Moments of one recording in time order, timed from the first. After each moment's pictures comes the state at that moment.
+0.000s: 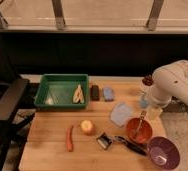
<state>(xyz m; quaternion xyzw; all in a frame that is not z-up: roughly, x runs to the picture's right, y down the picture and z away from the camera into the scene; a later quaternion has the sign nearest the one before) 0.285 0.100 0.685 -0.28 0.02 0.02 0.96</state>
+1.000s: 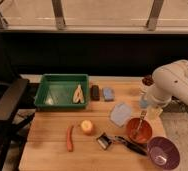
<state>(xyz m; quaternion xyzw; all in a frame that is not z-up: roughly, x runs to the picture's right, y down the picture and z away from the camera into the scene) 0.281 0.097 0.684 -0.27 0.01 0.00 0.96</state>
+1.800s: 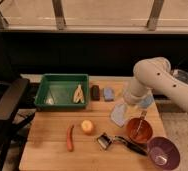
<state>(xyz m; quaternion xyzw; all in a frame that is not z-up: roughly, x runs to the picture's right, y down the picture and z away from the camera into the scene) 0.148 0.091 0.680 -0.29 -0.17 -0.09 0.94</state>
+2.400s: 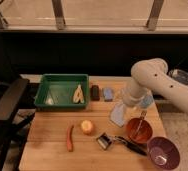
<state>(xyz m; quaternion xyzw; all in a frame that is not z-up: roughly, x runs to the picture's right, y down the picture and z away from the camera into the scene) 0.128 0.105 0.686 -0.30 -0.18 -0.14 0.93</state>
